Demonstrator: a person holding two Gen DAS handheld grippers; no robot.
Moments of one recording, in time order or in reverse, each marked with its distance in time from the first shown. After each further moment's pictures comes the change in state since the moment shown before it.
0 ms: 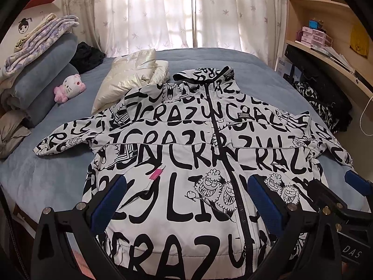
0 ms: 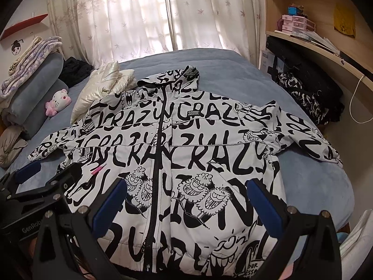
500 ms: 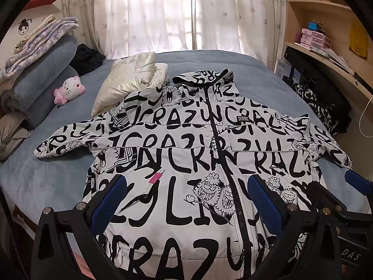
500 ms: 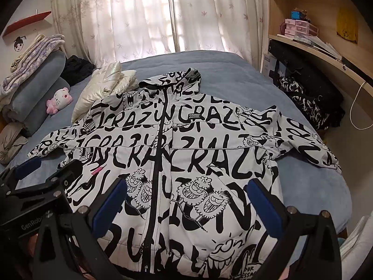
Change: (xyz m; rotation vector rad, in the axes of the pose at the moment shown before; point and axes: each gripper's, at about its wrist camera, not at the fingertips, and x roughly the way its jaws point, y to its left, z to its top) left arm -0.001 -0.005 0.001 0.005 -0.003 0.004; right arm -0.002 -0.001 0.002 -0.001 -0.005 -0.001
